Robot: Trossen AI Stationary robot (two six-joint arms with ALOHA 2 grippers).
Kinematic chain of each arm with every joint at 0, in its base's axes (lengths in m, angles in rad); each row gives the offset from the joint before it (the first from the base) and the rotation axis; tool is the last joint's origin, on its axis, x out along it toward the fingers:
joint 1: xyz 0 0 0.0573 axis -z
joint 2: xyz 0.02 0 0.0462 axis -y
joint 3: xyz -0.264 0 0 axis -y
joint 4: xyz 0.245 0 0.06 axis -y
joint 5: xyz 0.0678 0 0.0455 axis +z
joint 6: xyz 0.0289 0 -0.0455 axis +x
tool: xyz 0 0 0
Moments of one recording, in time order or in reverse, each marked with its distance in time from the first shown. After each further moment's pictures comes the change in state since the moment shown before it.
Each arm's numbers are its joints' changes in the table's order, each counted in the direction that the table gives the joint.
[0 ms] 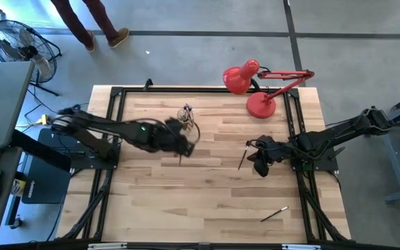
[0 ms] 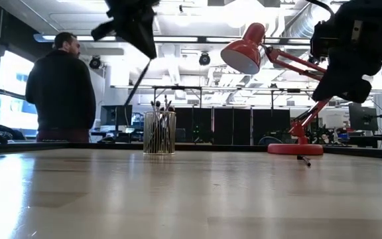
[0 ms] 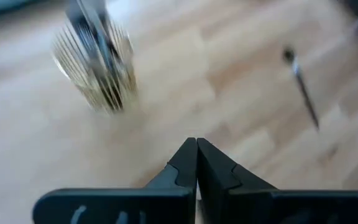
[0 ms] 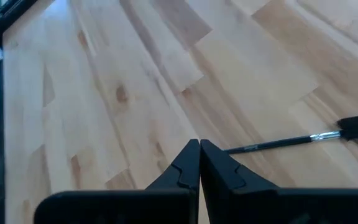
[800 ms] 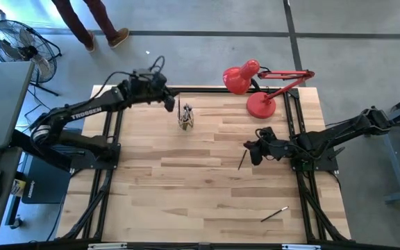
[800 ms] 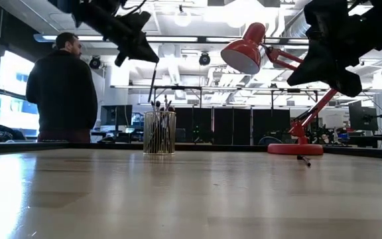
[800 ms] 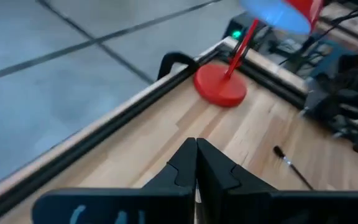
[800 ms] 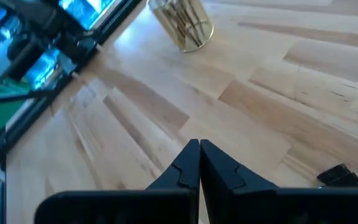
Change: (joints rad) left arm -0.727 0.311 -0.359 0.706 -0.647 0.797; right arm 0.002 0.000 -0.001 0.134 -0.310 0.188
